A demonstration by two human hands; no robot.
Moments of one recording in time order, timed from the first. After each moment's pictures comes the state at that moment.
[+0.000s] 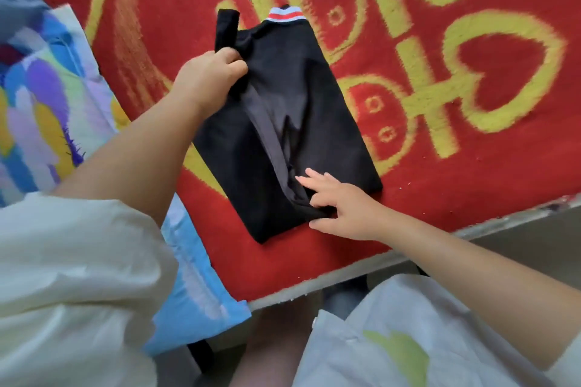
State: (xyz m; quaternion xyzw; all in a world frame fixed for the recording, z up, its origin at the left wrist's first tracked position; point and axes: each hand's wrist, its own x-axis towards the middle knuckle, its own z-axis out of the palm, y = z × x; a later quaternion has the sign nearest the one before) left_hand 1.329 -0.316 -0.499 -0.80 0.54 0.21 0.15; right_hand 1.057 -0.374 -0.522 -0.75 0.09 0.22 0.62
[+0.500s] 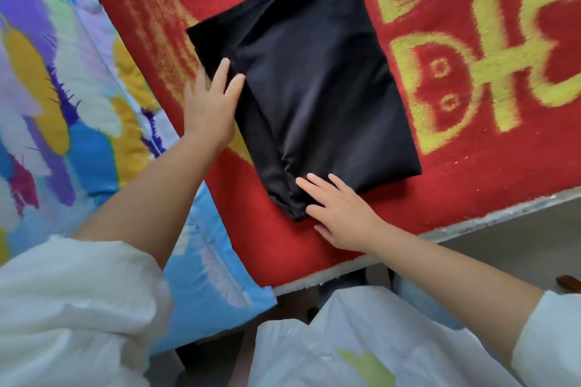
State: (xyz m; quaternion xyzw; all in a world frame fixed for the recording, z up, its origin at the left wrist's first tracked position) left_hand 1.321 -0.162 -0.574 -0.88 0.41 0.21 0.12; right_hand 1.076 -0.245 -0.572 -0.94 -0.05 0.22 0.27
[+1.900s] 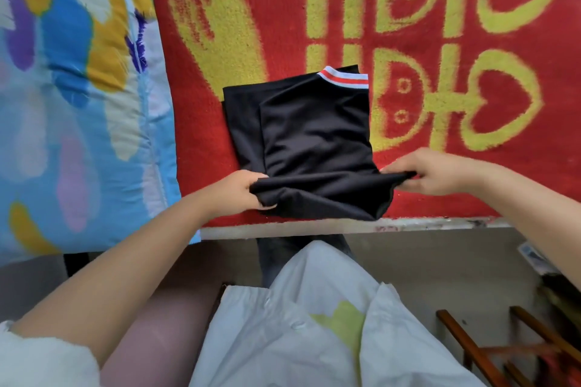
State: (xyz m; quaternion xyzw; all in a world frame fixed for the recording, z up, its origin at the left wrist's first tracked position) left_hand 1.127 -0.122 -0.508 -0.68 0.11 0.63 -0.36; right_hand 1.047 -0.428 -0.476 -0.79 -0.03 0.53 0.31
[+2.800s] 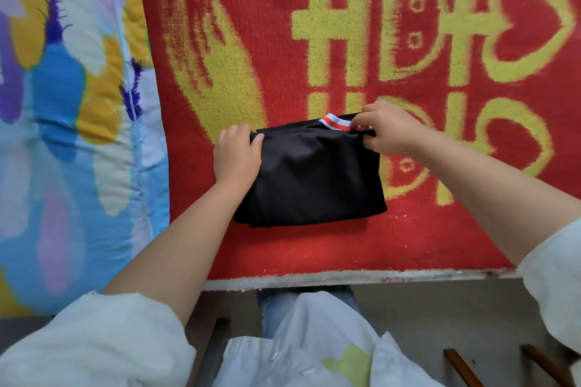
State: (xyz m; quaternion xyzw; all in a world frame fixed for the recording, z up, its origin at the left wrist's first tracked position) left_hand 1.208 -0.187 -0.573 -0.95 0.05 0.24 -0.20; right_hand 1.171 -0.432 -0.553 -0.92 -0.01 0.34 0.20
